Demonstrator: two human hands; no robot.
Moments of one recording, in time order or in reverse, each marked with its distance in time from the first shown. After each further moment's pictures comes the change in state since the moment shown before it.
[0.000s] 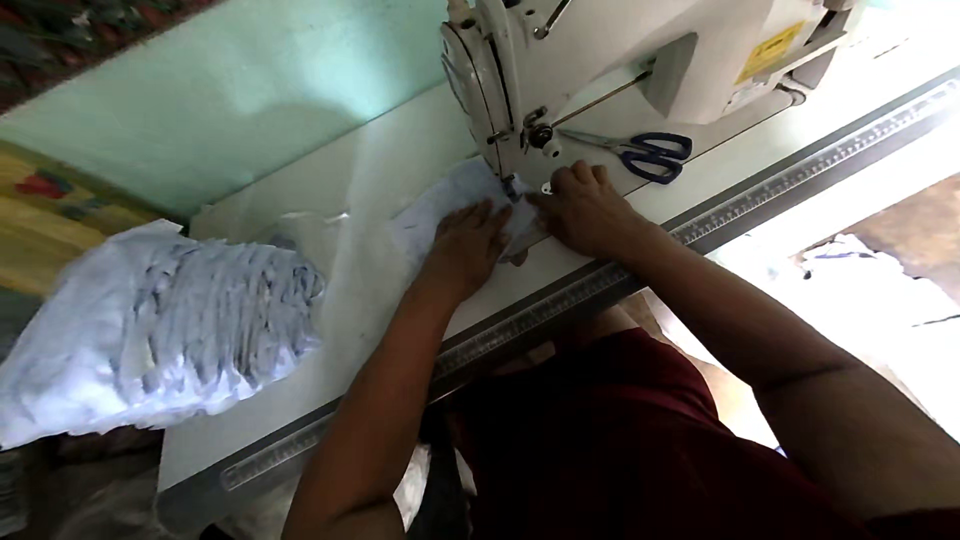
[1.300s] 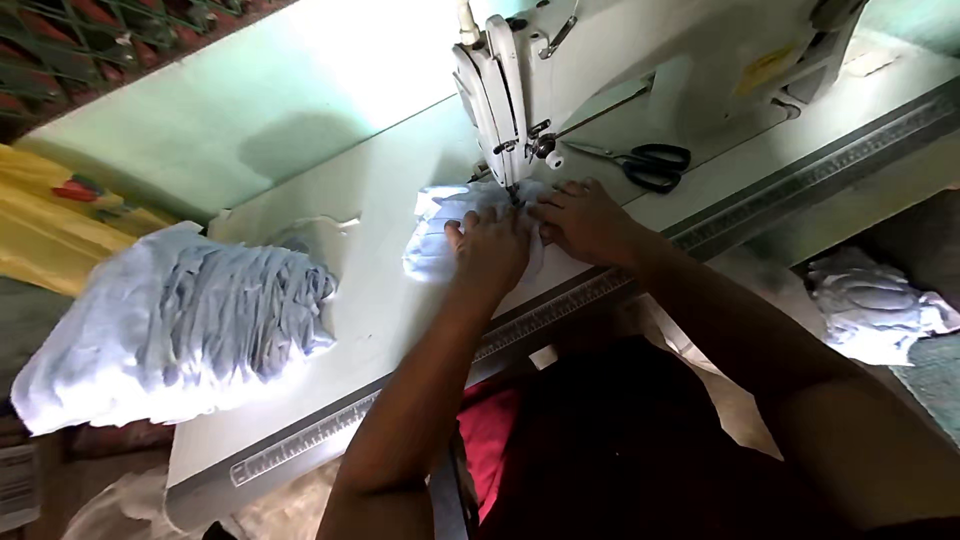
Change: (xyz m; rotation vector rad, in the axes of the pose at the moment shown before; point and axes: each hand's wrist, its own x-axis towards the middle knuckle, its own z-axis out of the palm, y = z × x) left_hand 0.018 0.052 -0.005 0.160 0.023 -0.302; right_hand -0.001 -0.001 0.001 0.107 -0.056 -0.040
